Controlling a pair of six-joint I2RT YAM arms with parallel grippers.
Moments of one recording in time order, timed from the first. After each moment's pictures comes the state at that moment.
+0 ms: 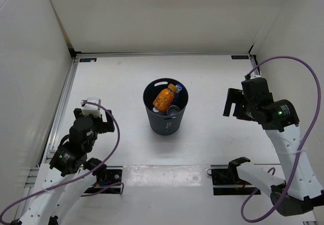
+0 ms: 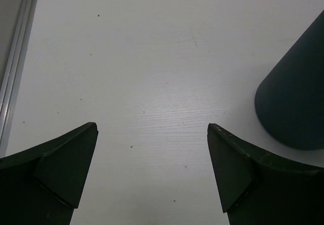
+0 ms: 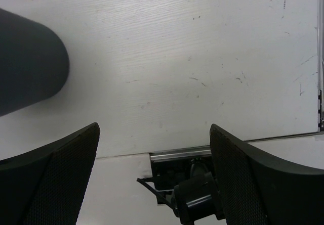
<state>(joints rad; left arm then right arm) -0.49 0.42 0.72 -0.70 -0.41 -0.13 0.37 0.97 1.39 -1.34 0.22 0.40</state>
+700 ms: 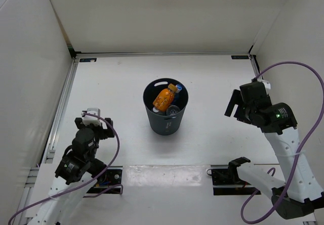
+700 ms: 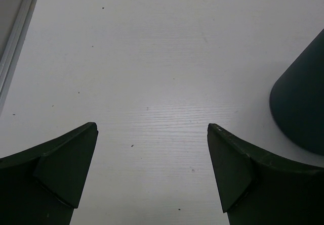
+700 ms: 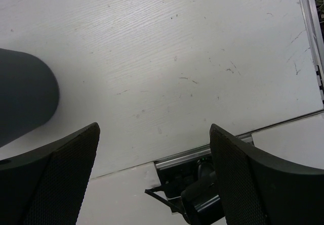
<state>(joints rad) -0.49 0.19 0.49 -0.60 -0.46 -0.13 0.37 0.93 1.33 -1.34 0.36 0.57</state>
